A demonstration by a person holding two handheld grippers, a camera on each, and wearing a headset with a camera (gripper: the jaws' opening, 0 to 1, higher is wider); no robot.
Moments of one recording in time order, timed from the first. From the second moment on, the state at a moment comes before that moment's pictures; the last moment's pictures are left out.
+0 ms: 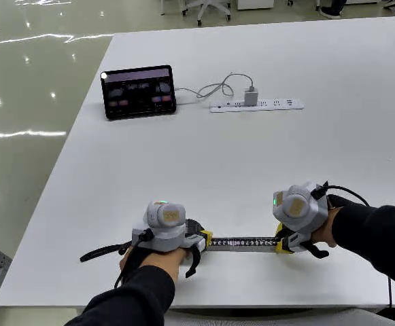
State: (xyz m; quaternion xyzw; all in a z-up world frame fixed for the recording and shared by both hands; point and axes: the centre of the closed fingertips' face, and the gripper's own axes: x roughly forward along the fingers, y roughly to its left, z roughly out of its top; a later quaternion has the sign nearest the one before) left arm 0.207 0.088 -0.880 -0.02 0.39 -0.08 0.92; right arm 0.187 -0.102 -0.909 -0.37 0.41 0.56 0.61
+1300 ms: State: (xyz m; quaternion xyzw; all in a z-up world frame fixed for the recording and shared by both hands) left arm 0.206 0.087 -0.879 -0.02 0.39 -0.09 0.92; right arm 0.187 -0.073 -0.908 -0.36 0.41 0.56 0.62
